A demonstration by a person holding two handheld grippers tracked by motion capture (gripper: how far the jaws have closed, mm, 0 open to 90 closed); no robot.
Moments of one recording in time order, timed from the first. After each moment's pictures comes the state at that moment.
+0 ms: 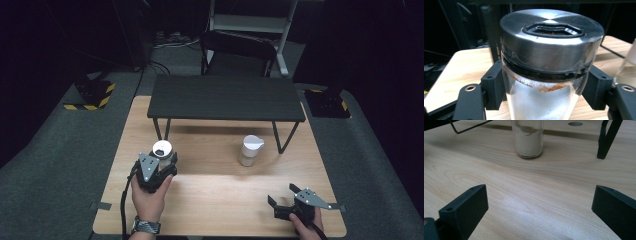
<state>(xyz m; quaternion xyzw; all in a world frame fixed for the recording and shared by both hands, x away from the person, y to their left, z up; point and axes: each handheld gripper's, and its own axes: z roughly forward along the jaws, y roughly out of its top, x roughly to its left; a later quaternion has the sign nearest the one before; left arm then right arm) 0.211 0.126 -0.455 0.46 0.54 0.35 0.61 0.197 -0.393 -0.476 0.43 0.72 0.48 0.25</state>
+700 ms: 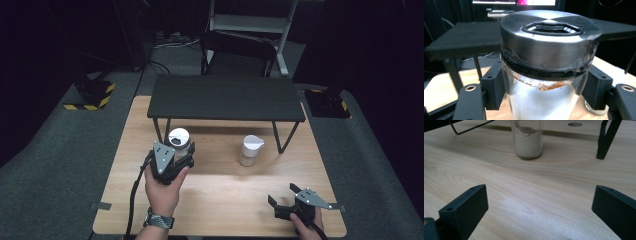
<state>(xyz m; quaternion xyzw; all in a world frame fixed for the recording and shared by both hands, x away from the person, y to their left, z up) 0.220 0.094 -0.406 0.46 0.50 0.34 0.65 0.197 -0.394 -0.477 0.43 0.72 0.48 0.25</state>
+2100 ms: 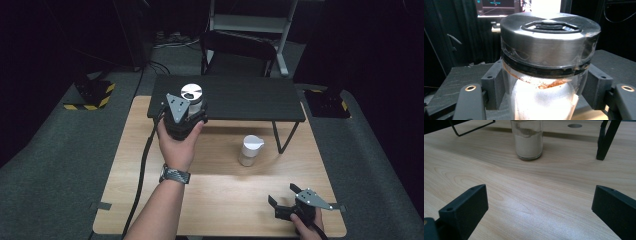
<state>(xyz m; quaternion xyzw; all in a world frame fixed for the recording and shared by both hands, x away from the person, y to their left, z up) 0.303 0.061 -0.339 0.44 0.50 0.36 0.65 0.196 -0.396 -0.478 0.43 0.72 0.49 0.25</state>
